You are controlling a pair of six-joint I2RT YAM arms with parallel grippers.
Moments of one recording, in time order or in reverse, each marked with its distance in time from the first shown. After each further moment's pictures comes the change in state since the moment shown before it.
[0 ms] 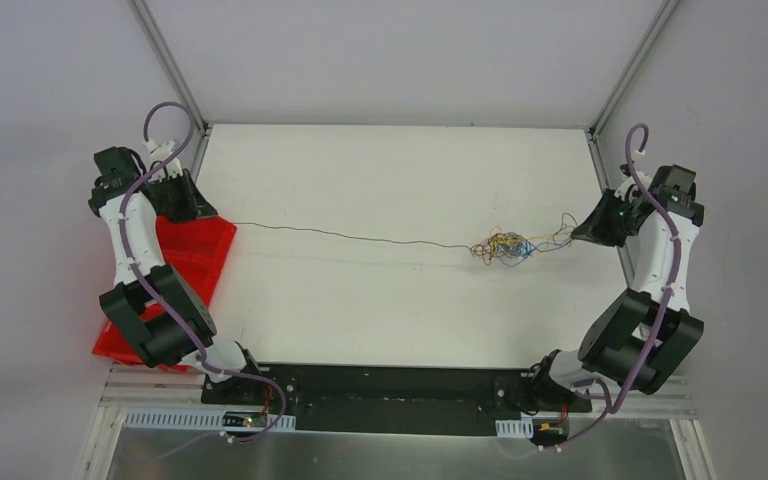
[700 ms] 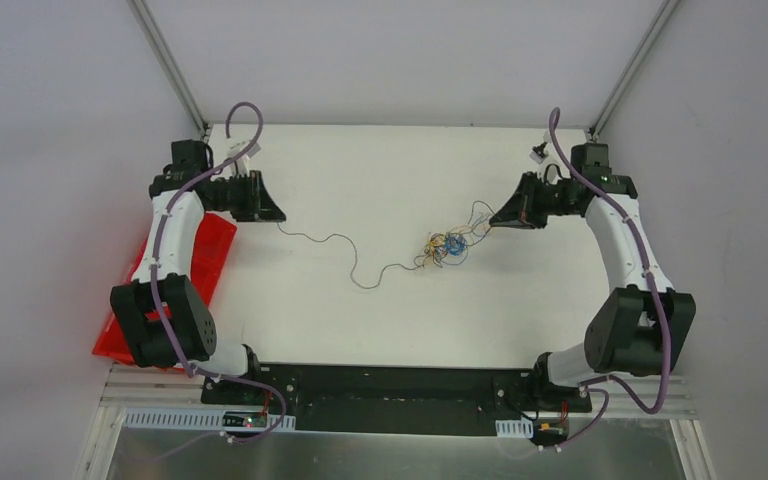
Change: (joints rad) left arm -0.336 -0.031 -0.035 -0.013 0.204 -0.089; right arm 0.426 0.060 0.059 0.026 -0.381 0.224
